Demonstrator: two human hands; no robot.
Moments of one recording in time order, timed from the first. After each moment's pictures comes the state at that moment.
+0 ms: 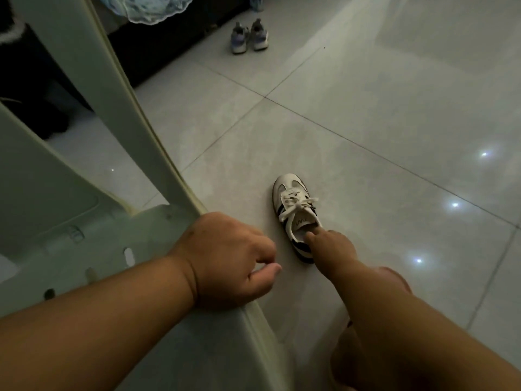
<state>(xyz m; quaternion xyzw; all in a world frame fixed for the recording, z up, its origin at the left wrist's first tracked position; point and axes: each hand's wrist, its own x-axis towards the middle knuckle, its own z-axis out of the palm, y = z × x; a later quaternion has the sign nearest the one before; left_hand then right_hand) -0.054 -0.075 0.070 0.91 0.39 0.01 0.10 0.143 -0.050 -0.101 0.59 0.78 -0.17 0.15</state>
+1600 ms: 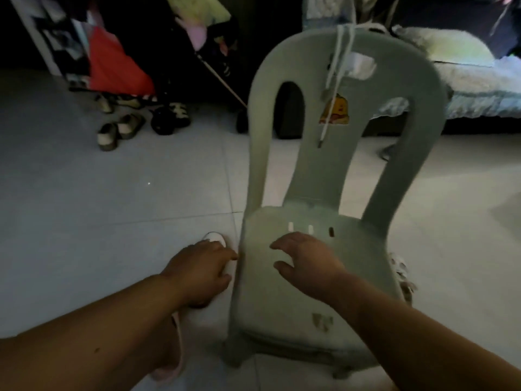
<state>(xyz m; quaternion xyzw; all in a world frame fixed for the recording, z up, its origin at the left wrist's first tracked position) -0.324 -0.385 0.114 0.60 0.78 0.03 0.17 -0.141 -0.254 0.150 0.29 0.95 -0.15 0.03</state>
